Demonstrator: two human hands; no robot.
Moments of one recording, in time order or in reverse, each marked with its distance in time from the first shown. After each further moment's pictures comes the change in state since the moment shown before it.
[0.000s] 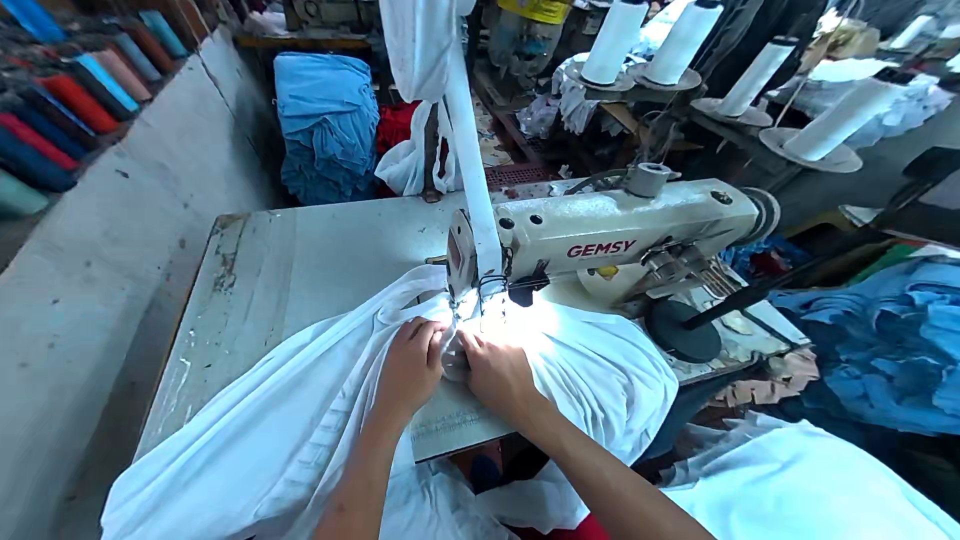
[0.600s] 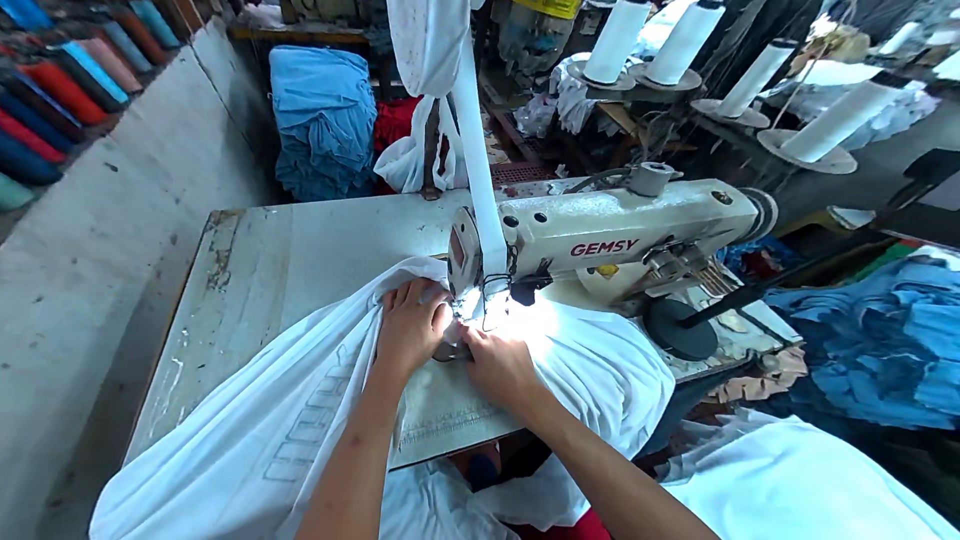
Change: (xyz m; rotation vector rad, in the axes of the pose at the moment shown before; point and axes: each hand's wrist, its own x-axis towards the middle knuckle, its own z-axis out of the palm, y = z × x) left_hand 0.053 -0.021 0.006 0.398 -0.081 0.055; right_hand 0.009 0.005 -0.008 0.047 -0.142 0.054
